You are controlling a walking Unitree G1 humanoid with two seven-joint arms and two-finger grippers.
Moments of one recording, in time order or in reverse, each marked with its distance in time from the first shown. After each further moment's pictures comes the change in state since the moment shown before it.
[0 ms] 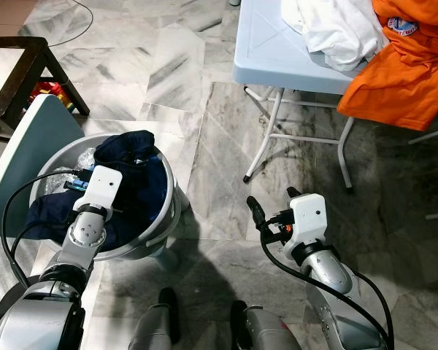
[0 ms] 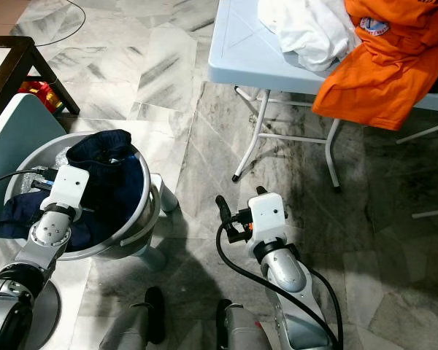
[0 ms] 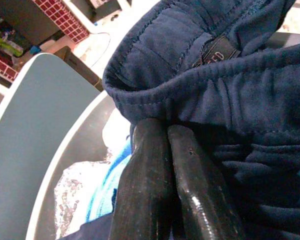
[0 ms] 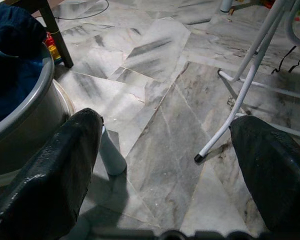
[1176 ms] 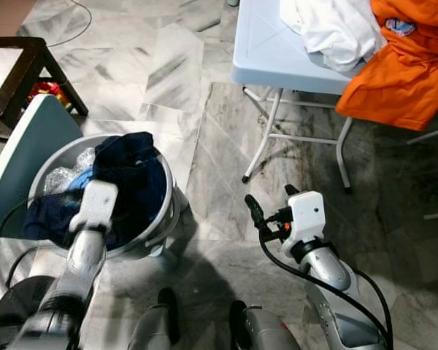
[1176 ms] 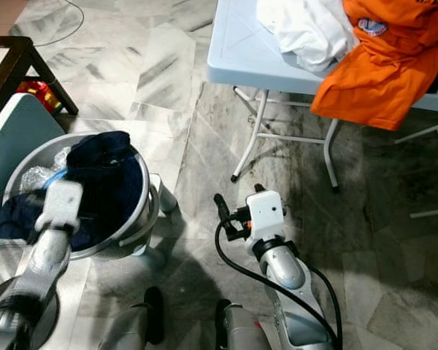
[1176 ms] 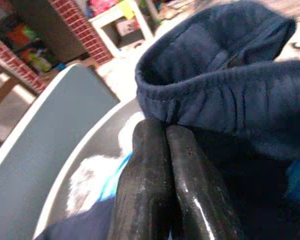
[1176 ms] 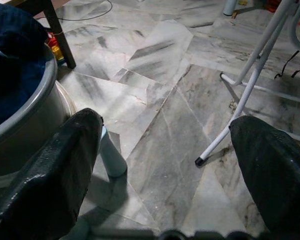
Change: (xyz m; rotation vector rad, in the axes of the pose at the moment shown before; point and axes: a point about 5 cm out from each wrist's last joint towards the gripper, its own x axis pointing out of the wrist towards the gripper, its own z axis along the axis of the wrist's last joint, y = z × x) left arm -0.038 -0.003 -0.019 -0.070 -0.128 0.131; right arm 0.003 0.001 0.002 -0.009 -0.008 0.025
